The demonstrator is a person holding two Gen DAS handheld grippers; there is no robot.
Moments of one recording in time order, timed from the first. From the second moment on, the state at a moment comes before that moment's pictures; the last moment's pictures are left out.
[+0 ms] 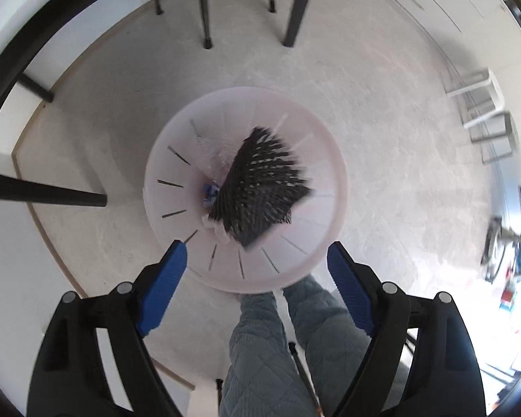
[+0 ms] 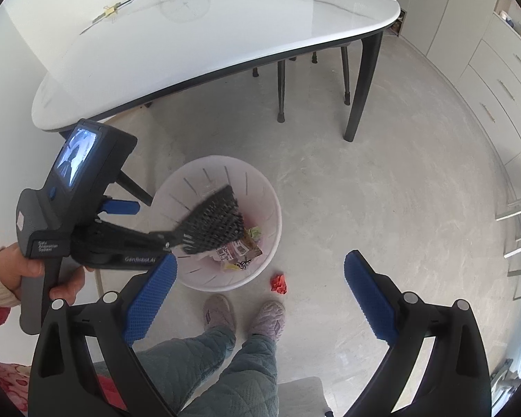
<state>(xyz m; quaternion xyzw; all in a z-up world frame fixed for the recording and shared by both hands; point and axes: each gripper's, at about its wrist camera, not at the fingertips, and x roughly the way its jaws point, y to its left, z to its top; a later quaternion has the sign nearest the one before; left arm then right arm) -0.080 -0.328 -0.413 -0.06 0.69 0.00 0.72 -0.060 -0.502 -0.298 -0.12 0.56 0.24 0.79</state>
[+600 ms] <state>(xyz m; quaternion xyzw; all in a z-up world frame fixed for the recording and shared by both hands) -0.106 -0.326 -0.359 -0.06 0.66 0.01 0.75 -0.061 -0.539 -0.320 -0.10 0.57 0.20 0.79</state>
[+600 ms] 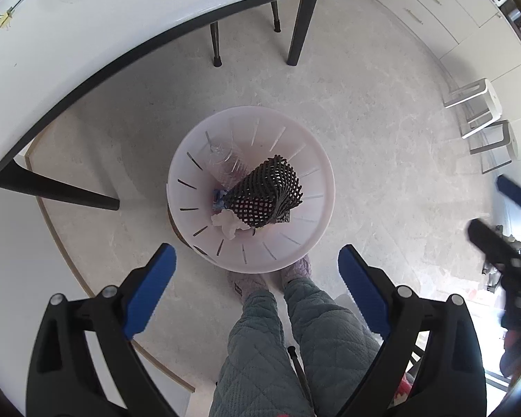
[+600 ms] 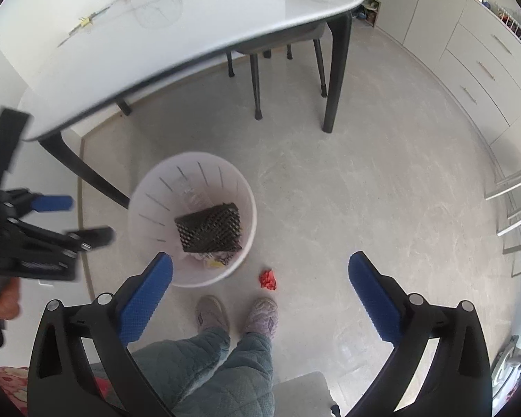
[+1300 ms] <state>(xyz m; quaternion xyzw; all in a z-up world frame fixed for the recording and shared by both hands) -0.052 -0.364 -0.534 -0.04 0.62 0.01 0.78 -0.044 -0.558 -0.884 -0.07 0.69 0.24 0.67</state>
